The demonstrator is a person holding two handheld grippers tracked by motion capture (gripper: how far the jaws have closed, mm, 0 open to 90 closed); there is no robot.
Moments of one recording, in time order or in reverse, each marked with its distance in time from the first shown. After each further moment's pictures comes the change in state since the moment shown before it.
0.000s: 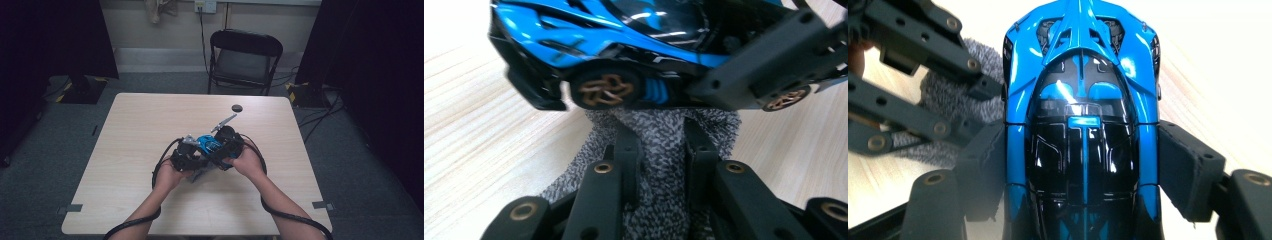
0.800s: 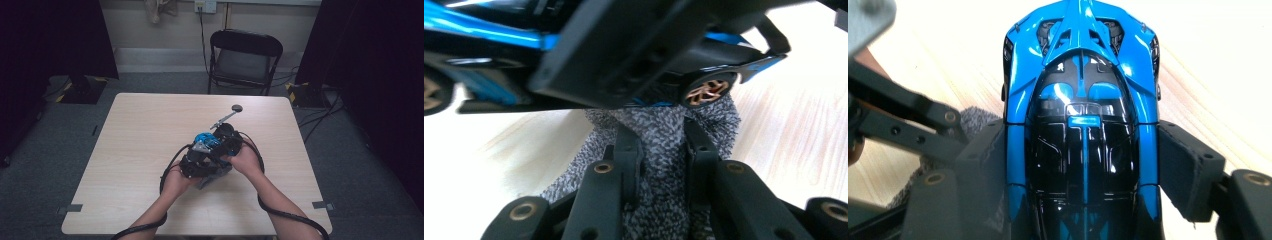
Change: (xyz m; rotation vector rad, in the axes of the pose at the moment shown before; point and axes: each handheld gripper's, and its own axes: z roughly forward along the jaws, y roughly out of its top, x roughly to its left) left arm -0.028 0.000 0.014 0.006 -0.055 0.053; right arm -0.002 0.007 0.001 -0.012 -0.003 0.036
